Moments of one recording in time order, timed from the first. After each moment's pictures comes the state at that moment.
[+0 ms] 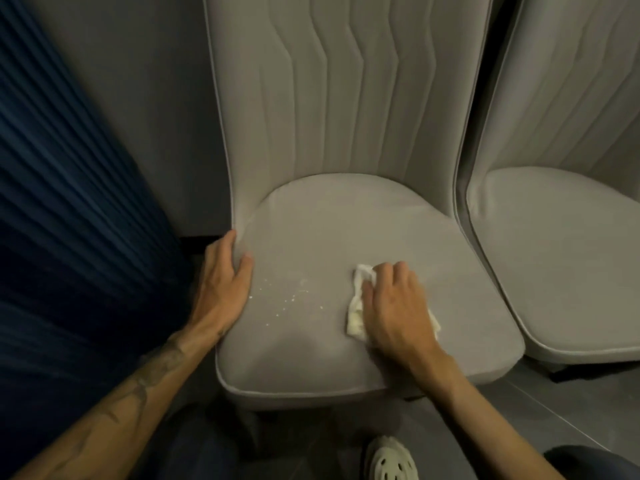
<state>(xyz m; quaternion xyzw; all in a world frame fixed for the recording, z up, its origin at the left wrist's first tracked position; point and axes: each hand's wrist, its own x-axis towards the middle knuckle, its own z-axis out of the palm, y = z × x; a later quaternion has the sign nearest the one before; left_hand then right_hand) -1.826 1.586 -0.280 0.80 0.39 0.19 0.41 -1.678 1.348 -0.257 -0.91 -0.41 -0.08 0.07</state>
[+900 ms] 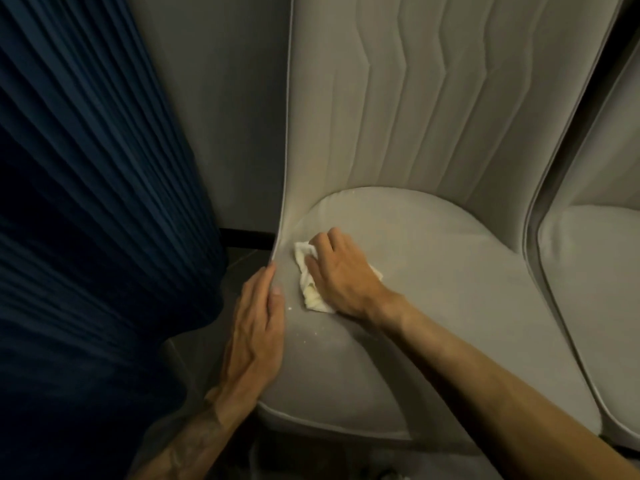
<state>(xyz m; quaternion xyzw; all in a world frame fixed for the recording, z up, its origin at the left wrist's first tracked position) -1.857 1.539 -0.296 0.77 0.43 0.26 0.40 -1.673 1.503 -0.268 -0.76 -0.61 -0.01 0.22</state>
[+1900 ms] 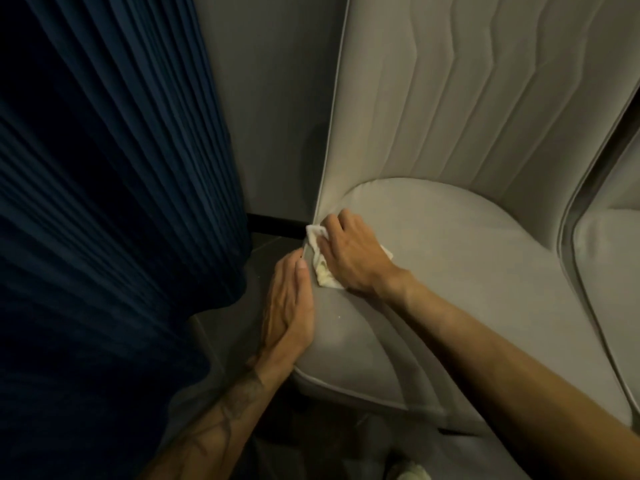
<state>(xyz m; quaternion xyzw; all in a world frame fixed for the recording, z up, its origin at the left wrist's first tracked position) -1.861 1.536 -0.294 0.72 0.44 0.30 0.45 -1.707 1.529 -0.245 -0.75 -0.65 -0.03 0.13</state>
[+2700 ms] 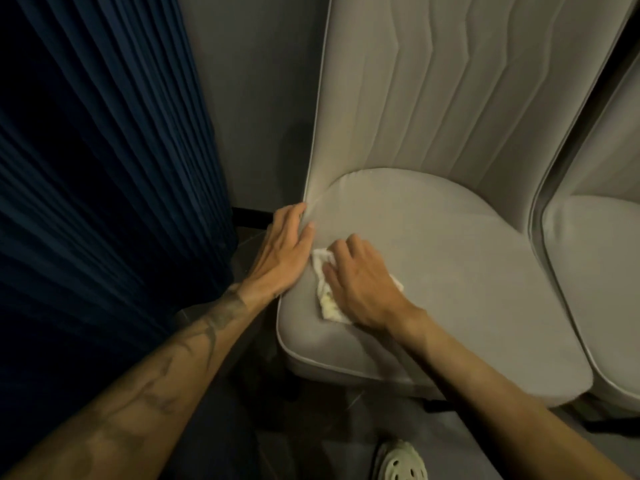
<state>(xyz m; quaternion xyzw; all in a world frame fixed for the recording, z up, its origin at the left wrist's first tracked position) -1.839 1.593 -0.267 0.83 0.36 0.17 0.40 -1.739 1.453 -0.243 -0.77 -0.63 -0.02 0.13</state>
